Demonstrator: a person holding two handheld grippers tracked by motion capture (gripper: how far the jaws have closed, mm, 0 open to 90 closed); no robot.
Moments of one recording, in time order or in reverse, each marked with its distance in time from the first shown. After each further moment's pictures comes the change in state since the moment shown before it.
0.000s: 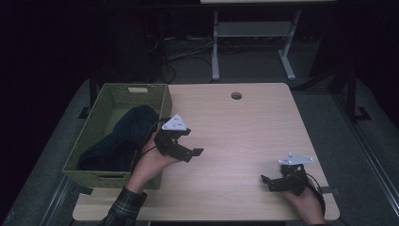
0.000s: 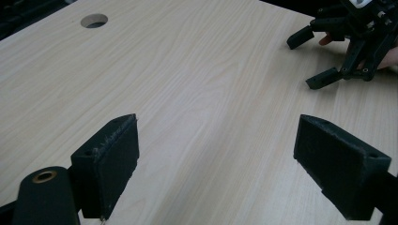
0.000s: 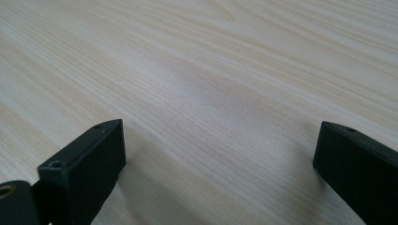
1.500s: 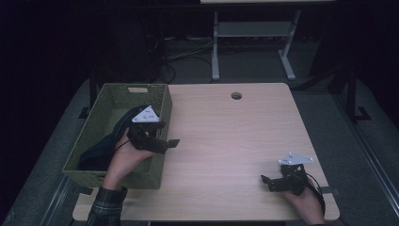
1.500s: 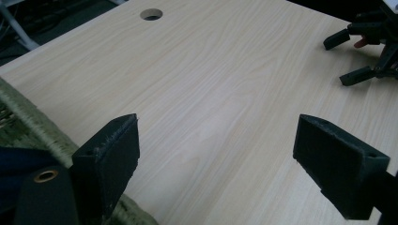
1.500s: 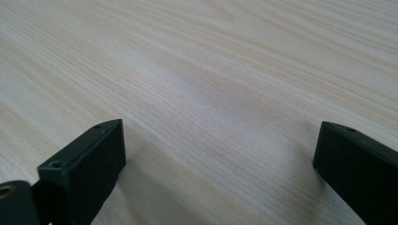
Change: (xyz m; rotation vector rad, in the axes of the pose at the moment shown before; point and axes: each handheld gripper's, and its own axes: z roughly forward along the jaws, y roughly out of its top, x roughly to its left) left arm 0.034 -0.017 -0.057 -0.011 0.107 -0.064; right arm 0.000 0.000 0.000 -0.001 0.000 0.000
